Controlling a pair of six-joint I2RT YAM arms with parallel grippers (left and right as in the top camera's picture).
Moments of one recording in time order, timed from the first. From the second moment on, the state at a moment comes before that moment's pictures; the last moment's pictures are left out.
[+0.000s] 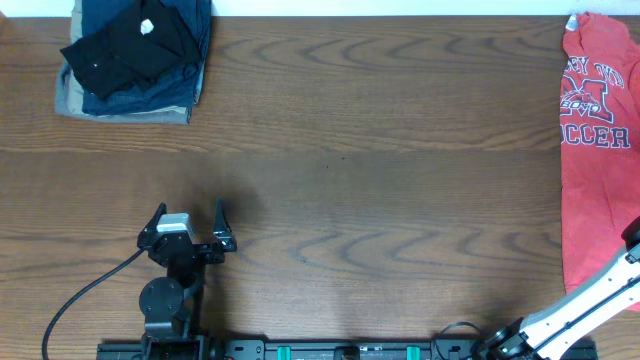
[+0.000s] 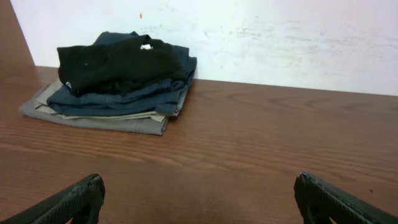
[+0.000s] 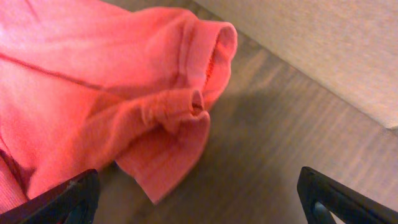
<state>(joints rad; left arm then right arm) 0.01 0.01 0.02 -0.12 -0.02 -0.09 -0.83 2.41 1.77 -0.13 -0.06 0.10</state>
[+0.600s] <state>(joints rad) 0.01 0.01 0.02 -0.12 -0.02 -0.09 -0.81 2.46 1.78 -0.07 -0.13 0.18</state>
